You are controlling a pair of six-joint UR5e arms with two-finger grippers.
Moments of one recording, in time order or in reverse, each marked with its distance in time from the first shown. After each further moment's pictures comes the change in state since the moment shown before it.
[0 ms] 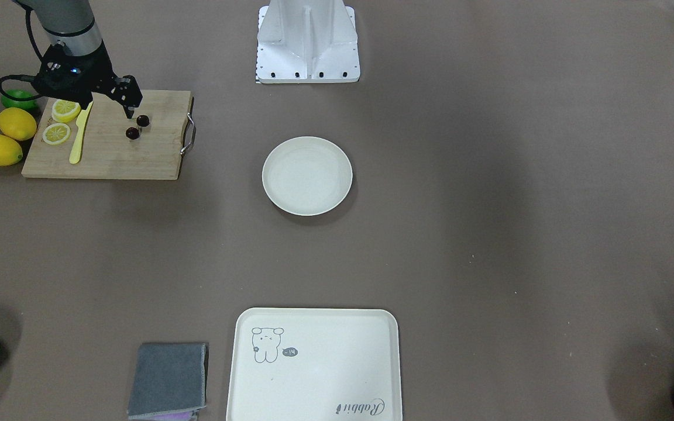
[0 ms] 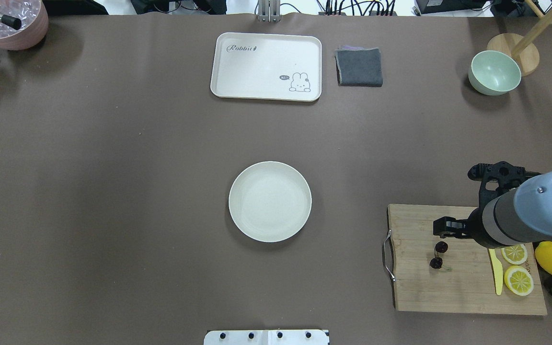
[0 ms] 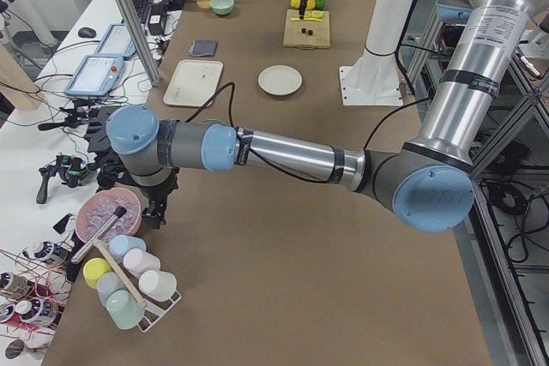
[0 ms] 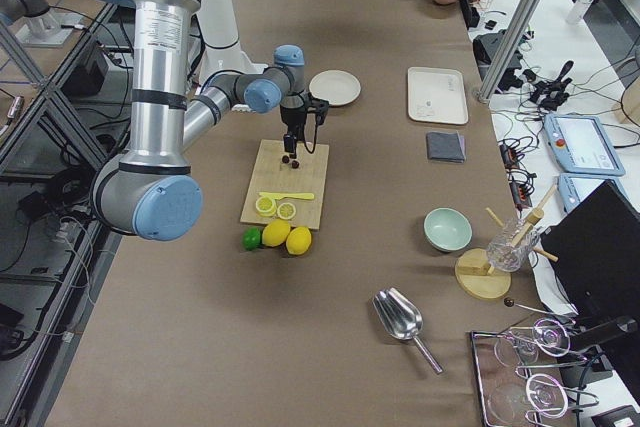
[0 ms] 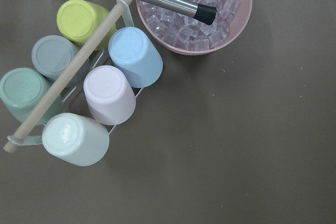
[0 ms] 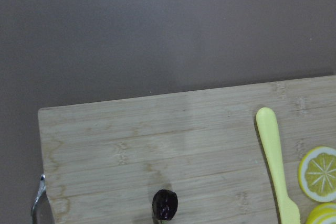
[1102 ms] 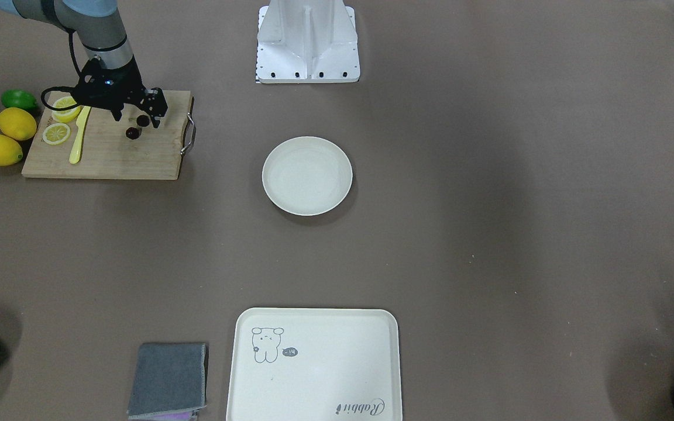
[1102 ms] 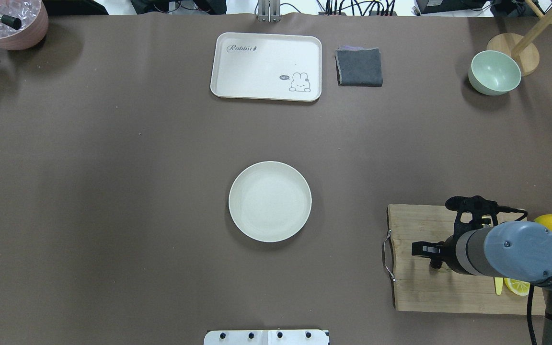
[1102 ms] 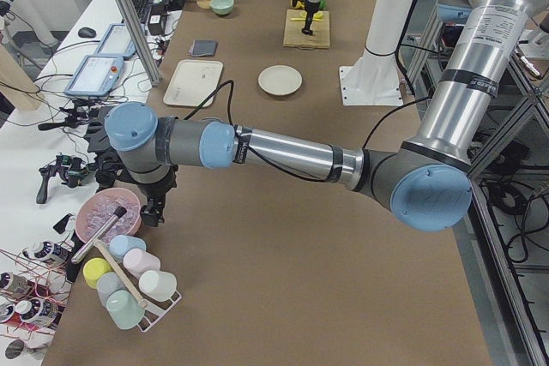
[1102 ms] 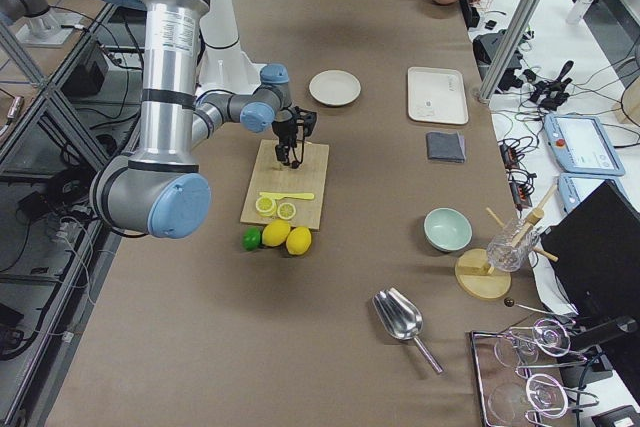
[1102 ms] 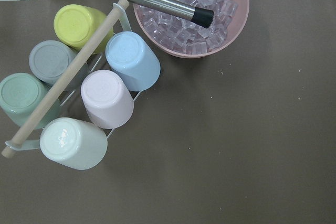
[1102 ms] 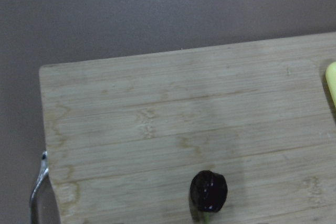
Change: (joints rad) left arm -0.001 -0.007 0.000 0.000 0.003 0.001; right arm -0.166 -0.037 -0.105 0.233 -0.134 0.171
